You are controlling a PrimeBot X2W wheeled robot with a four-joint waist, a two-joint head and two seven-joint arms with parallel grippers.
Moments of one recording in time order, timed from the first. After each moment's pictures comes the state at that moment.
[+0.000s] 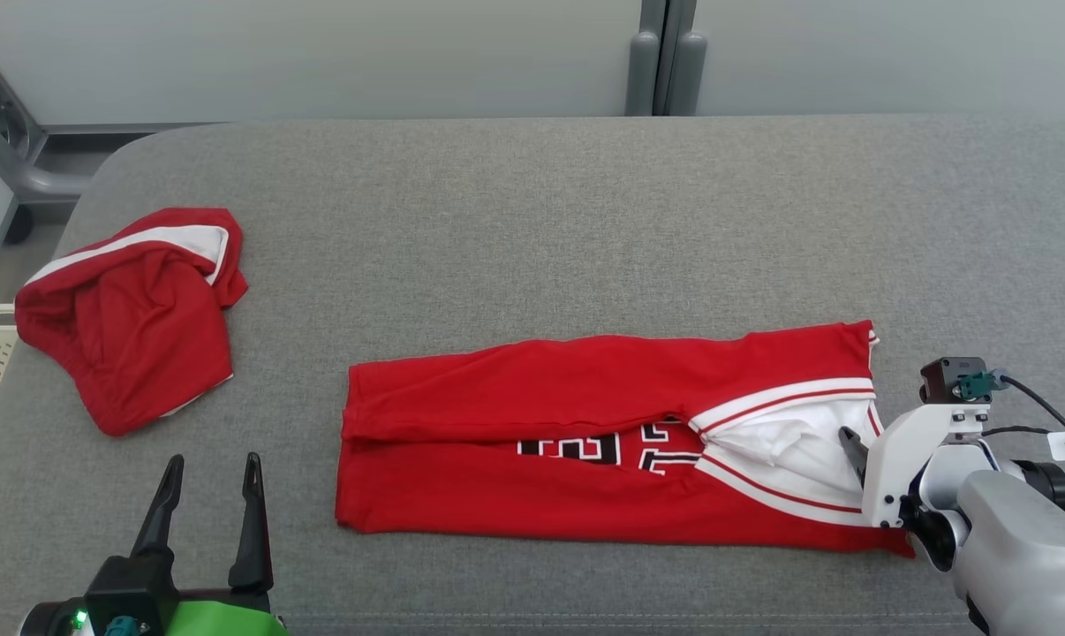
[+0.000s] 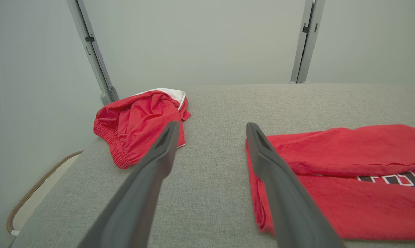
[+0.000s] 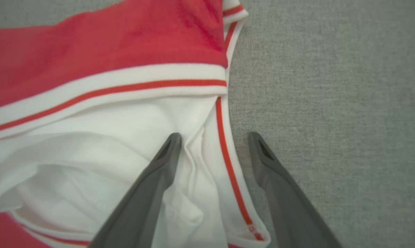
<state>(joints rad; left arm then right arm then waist) 0.07 0.08 0.06 0.14 -0.08 -0.11 -0.26 -0.60 -0.30 0.53 1.11 0.71 0.13 0.03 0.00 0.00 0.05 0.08</state>
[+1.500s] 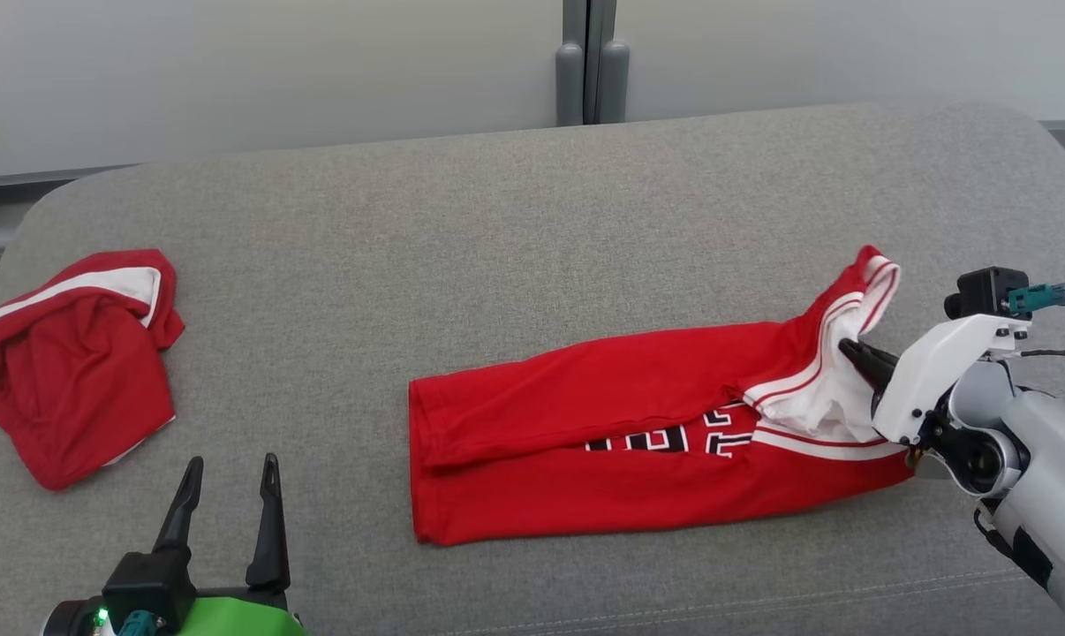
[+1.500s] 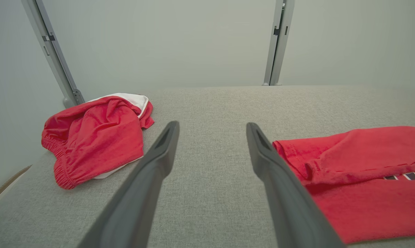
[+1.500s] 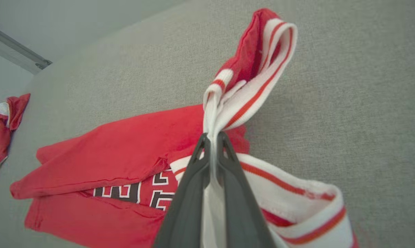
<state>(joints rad) 0.05 0.06 0.05 0.18 -0.10 -0.12 -0.26 -0.63 -0.50 0.70 0.72 1.16 0.13 0.15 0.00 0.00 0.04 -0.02</state>
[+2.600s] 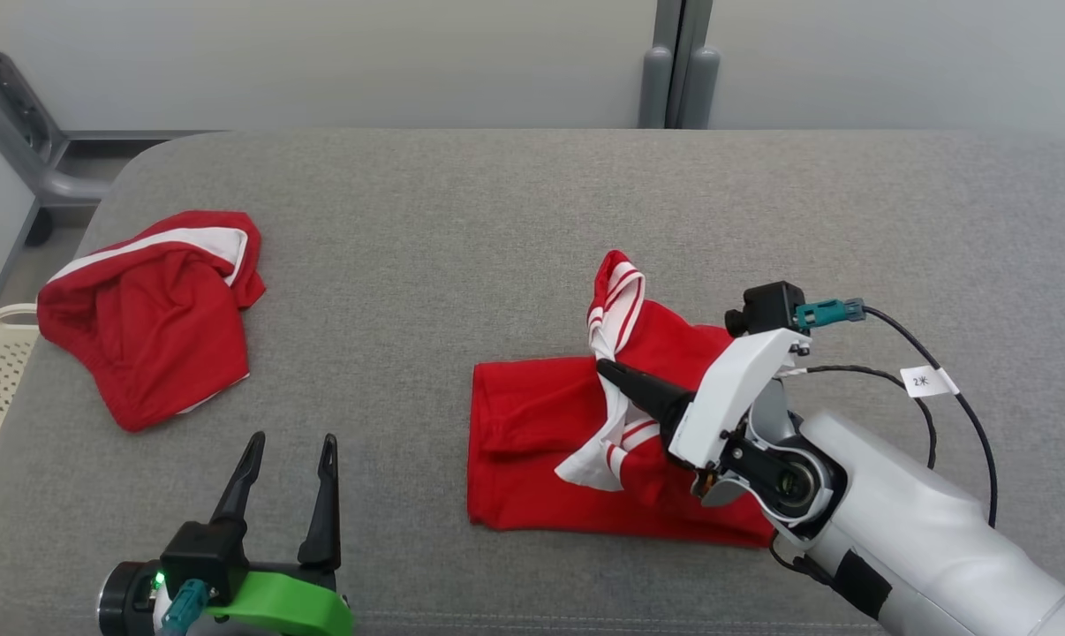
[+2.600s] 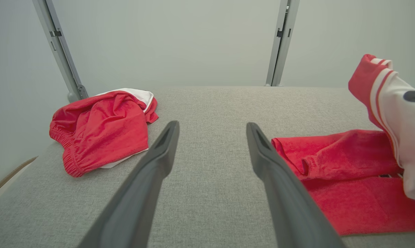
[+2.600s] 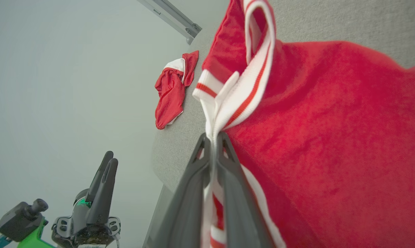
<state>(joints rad) 0.00 0.05 -0.05 0.22 -0.11 -0.12 -0.26 -0.64 -0.29 0.85 0.47 1.46 0.13 0.15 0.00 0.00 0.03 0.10</state>
